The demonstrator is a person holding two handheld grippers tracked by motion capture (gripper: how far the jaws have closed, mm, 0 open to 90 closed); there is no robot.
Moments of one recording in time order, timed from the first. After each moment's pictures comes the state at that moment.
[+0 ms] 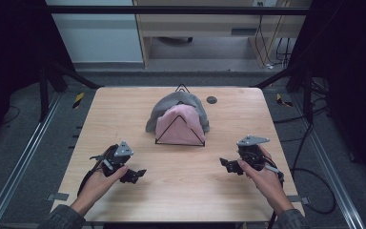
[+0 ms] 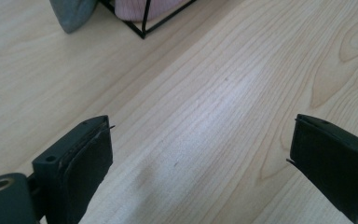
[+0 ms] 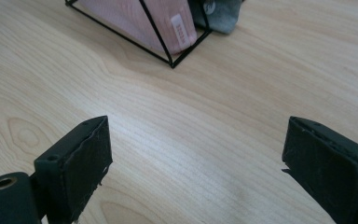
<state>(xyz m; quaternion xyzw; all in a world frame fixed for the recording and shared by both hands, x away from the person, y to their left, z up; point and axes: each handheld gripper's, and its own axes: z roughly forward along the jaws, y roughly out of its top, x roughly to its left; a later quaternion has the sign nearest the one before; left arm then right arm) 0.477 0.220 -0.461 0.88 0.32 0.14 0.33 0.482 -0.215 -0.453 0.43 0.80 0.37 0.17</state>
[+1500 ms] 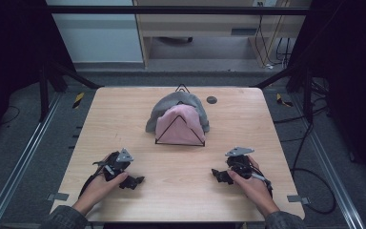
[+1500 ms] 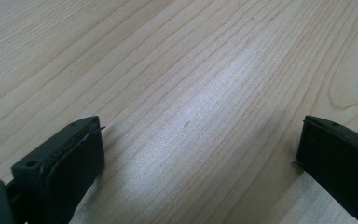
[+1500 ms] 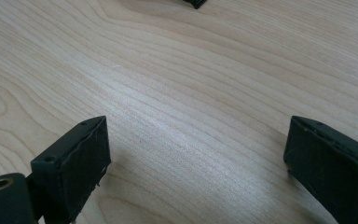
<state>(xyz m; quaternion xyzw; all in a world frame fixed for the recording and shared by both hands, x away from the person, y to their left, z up) 0.480 0.229 -0.500 0.88 0.33 0.12 0.30 0.480 -0.192 -0.505 0.44 0.81 0.35 0.15</state>
